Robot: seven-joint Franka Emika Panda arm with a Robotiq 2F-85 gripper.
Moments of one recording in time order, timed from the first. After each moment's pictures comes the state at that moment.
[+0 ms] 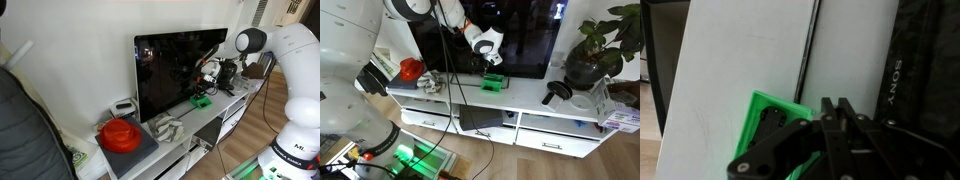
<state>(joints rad) -0.20 0.83 -0.09 -1.65 0.55 2.32 0.48</state>
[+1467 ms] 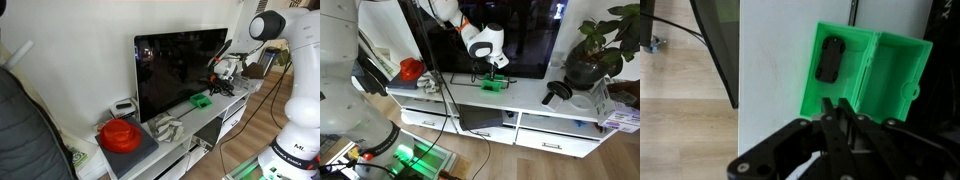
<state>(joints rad) -0.21 0.61 -0.18 -1.99 0.53 2.62 0.46</state>
